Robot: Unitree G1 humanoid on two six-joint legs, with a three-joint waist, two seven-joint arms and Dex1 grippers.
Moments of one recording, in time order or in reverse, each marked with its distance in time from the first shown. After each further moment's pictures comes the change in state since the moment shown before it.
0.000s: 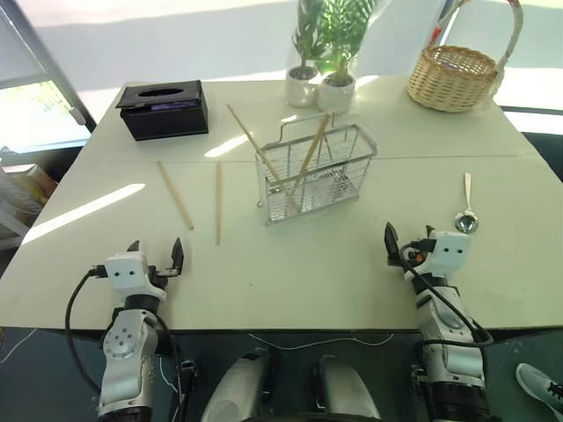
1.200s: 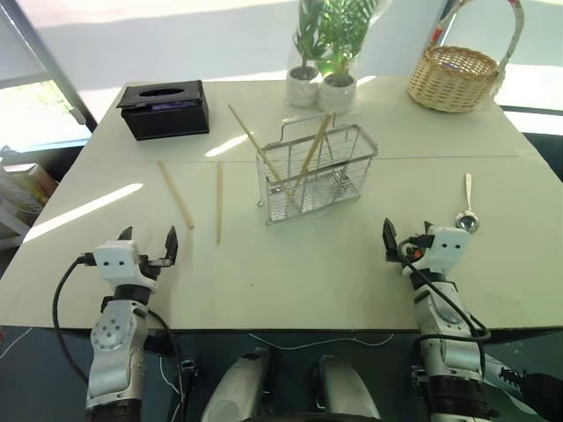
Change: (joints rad) left arm -0.039 0.083 0.021 -0.052 -0.062 0.023 -0.055; right arm -0.036 -0.001 0.002 0.021 0.000 -0.004 0.005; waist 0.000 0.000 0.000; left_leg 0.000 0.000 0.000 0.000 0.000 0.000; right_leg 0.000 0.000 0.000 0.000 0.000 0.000
